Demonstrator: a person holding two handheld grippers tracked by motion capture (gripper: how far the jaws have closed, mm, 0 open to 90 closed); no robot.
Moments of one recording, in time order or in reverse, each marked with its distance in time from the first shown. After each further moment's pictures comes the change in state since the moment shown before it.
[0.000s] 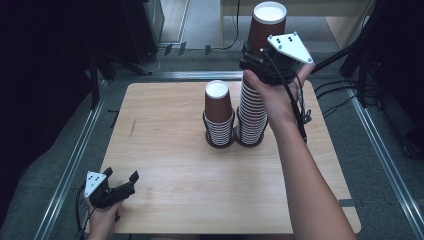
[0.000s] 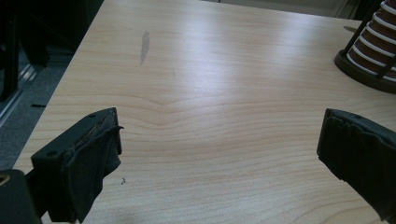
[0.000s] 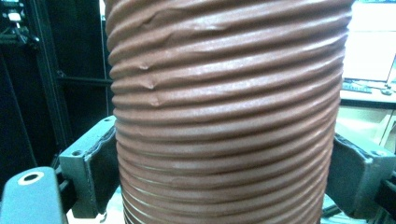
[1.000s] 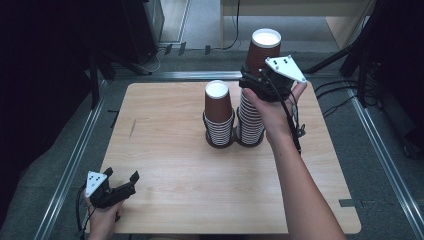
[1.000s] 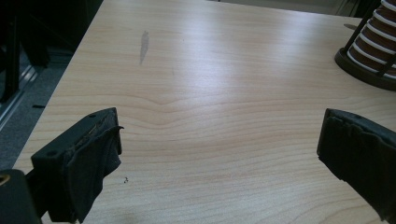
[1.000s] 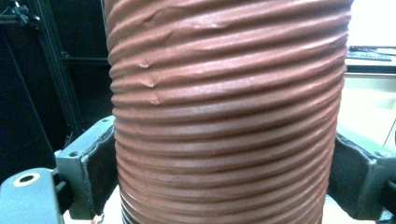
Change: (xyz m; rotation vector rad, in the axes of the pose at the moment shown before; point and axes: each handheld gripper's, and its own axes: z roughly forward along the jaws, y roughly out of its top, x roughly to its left) left arm -0.001 0.000 0.000 0.002 0.002 0.009; right arm -0.004 -0.052 0.002 0.087 0.026 0.054
